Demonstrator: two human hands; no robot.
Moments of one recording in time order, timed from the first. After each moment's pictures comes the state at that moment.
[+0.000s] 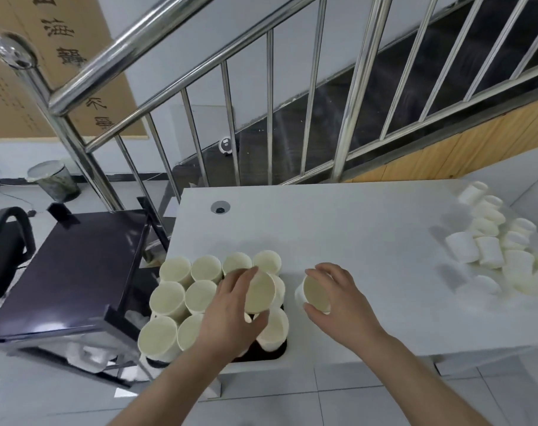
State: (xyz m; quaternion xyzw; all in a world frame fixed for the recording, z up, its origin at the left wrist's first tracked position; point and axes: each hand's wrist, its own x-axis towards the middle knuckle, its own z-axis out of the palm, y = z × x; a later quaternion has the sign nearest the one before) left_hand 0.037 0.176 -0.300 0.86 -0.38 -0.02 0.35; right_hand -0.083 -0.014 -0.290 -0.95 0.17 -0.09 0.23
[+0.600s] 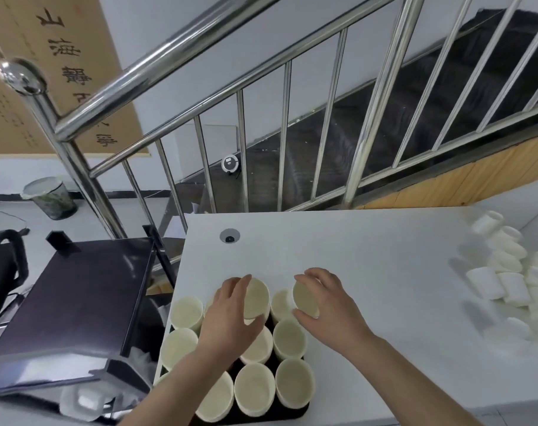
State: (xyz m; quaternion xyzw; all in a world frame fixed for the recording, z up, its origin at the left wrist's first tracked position) left_hand 0.133 0.169 -0.300 0.89 -0.34 -0.03 0.30; right_hand 0.020 -0.007 -0.274 -0.96 0.16 -0.08 0.21
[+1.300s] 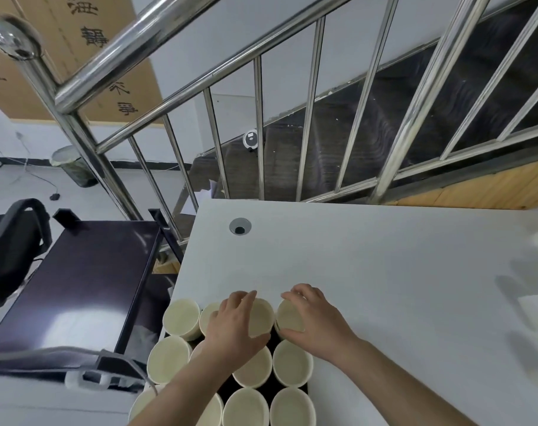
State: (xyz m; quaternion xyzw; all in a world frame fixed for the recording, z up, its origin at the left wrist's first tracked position) left_hand 0.162 0.137 -0.345 0.93 -0.29 -0.14 0.17; right_hand 0.084 -0.039 -0.332 -0.96 0.08 0.07 0.24
